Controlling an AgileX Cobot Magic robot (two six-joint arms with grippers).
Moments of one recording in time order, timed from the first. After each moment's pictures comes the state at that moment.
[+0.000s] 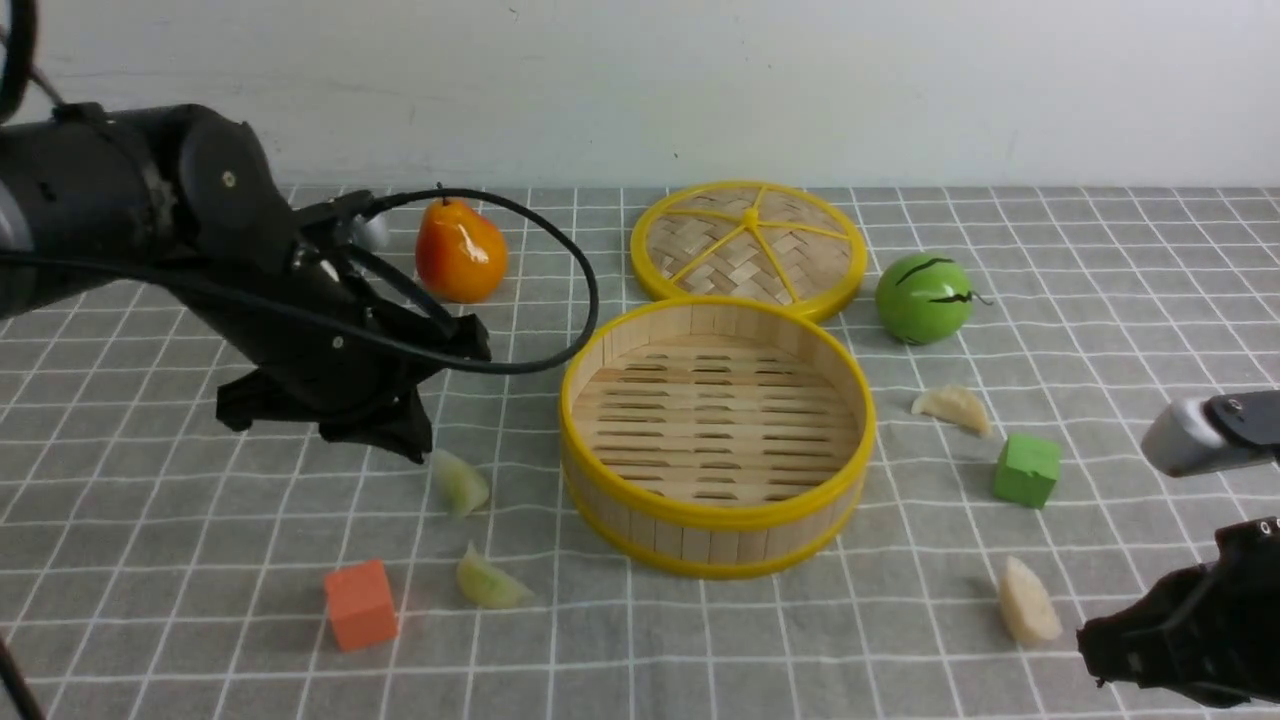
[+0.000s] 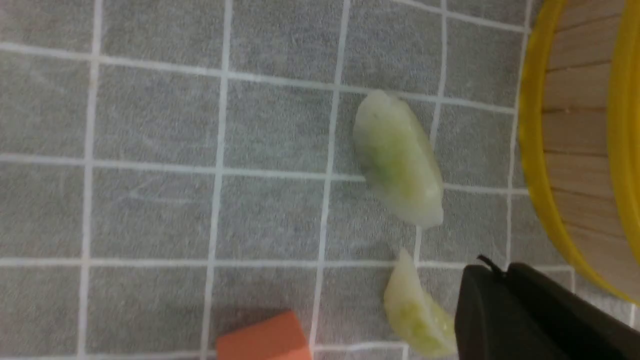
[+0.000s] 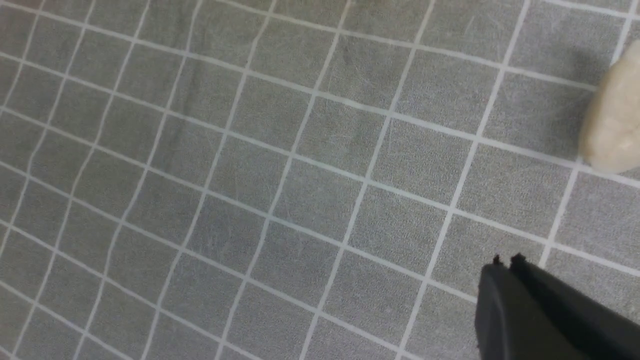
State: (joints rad) right arm 0.04 1.14 -0.65 0.67 0.76 -0.60; left arm -0.25 1.76 -1.34 -0.20 0.80 -0.32
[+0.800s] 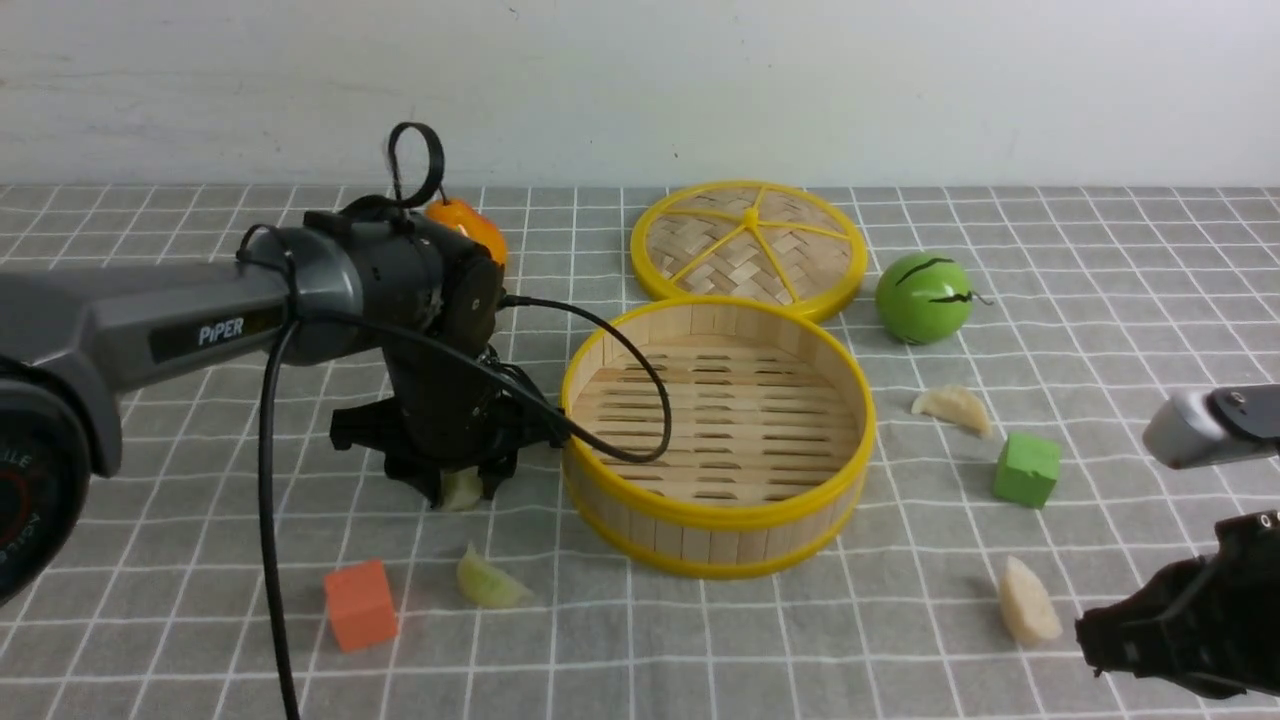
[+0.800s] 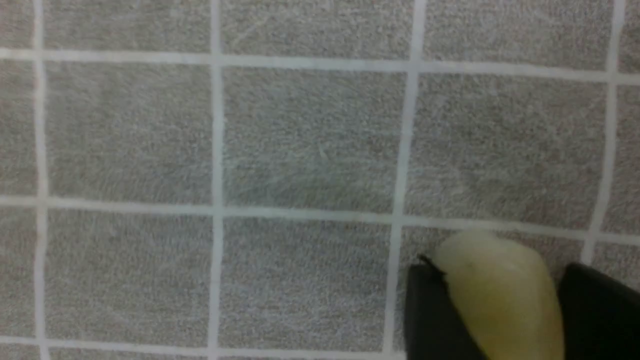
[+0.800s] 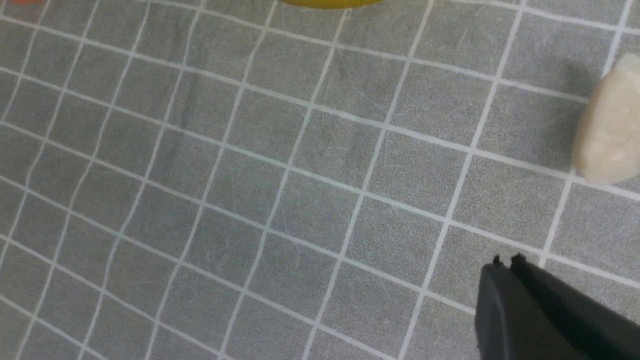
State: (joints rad) right arm 0.04 1.14 -0.65 0.69 0.74 -0.60; left arm -0.40 2.10 -1.54 0.20 0.81 -0.58
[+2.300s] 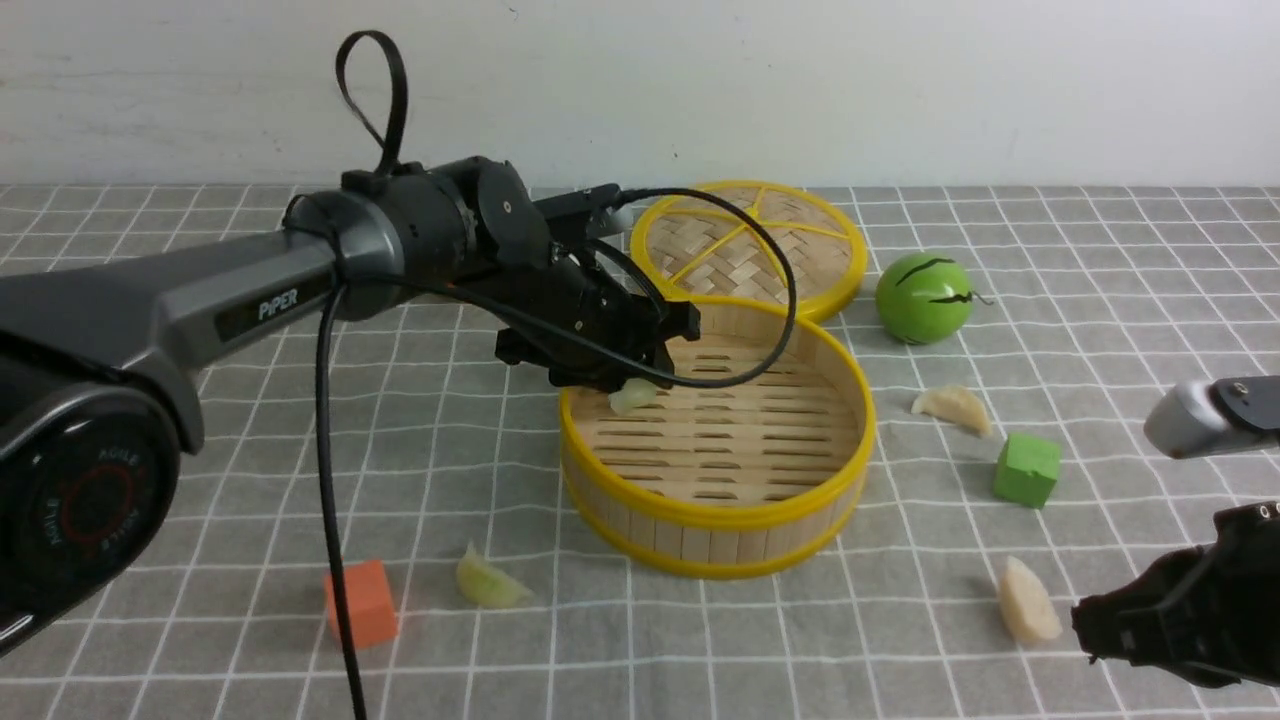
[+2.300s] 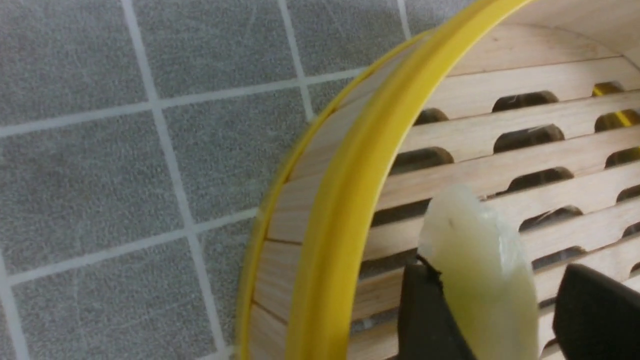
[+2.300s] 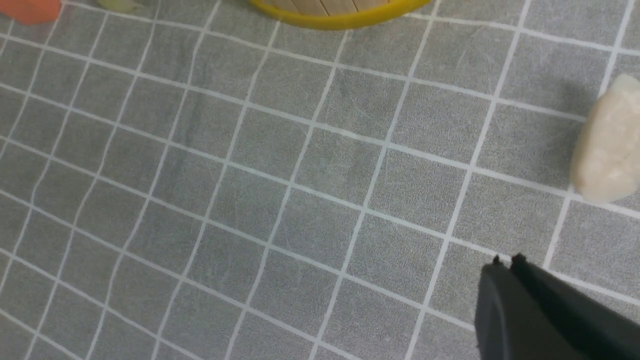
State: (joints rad) right arm 0.04 1.14 -0.65 0.71 0.72 -0.62; left arm -0.40 2.21 -1.79 -0.44 0.64 0.02
